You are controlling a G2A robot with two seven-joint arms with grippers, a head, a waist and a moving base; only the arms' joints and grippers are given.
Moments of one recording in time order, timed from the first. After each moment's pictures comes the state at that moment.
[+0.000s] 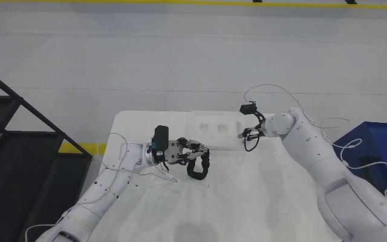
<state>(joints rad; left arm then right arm) 1.08 -1.05 -1.00 -1.33 1.54 -1.01 0.81 -0.47 -1.33 0.66 -0.52 -0.37 -0.36 0.95</state>
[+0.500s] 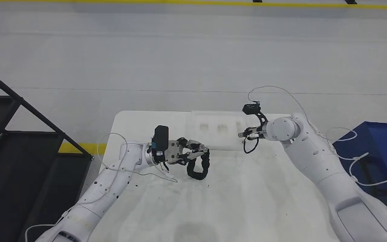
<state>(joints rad) 1.08 -1.05 -1.00 -1.33 1.54 -1.01 0.81 -0.66 -1.20 0.81 -0.92 -0.50 -0.14 0.95</state>
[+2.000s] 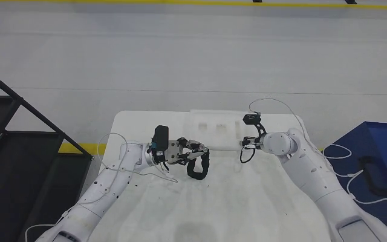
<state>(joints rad) 1.08 -1.05 -1.00 -1.33 1.54 -1.01 0.81 -0.79 -1.20 0.85 -0.99 -0.54 -0.06 0.86</state>
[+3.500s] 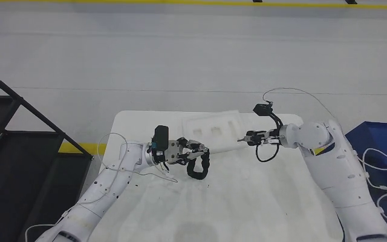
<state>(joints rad) 1.08 -1.05 -1.00 -1.33 1.54 -1.01 0.81 -0.94 -1.10 1.19 -1.42 -0.39 -0.15 1.23</state>
